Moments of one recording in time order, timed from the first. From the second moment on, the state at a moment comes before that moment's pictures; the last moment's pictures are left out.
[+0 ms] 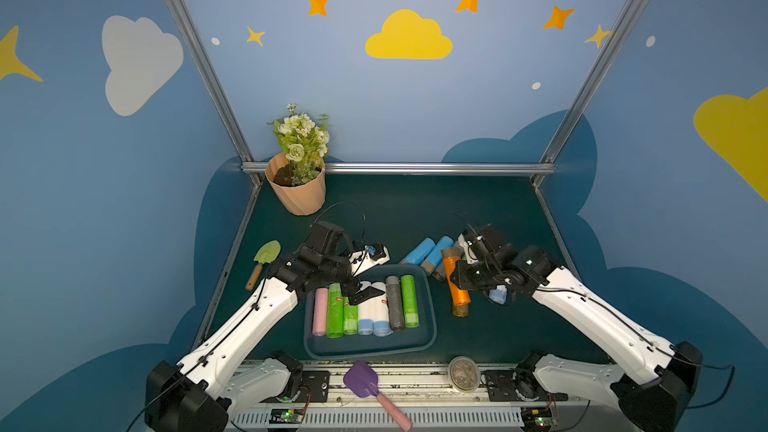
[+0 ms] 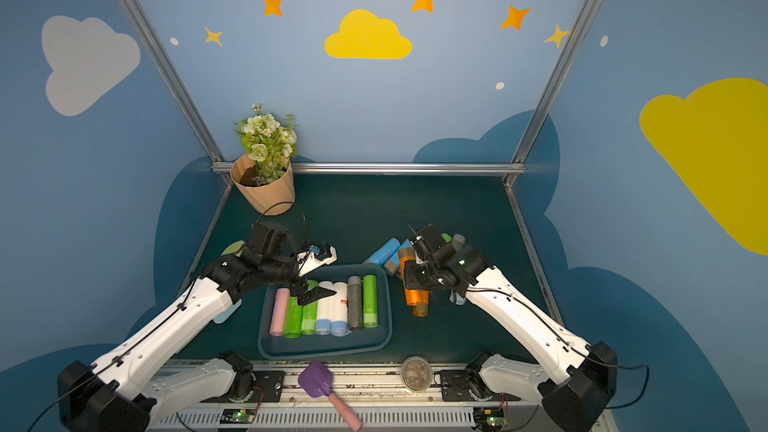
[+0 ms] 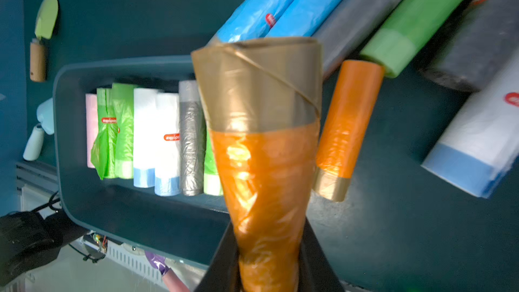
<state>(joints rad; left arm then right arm) -0.49 1.05 0.91 -0.65 0.56 0.60 0.80 1.19 1.10 -0.99 -0.02 0.66</state>
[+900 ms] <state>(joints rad) -0.57 0.65 0.59 -0.54 0.44 0.46 1.09 1.57 1.21 -0.96 0.16 0.95</state>
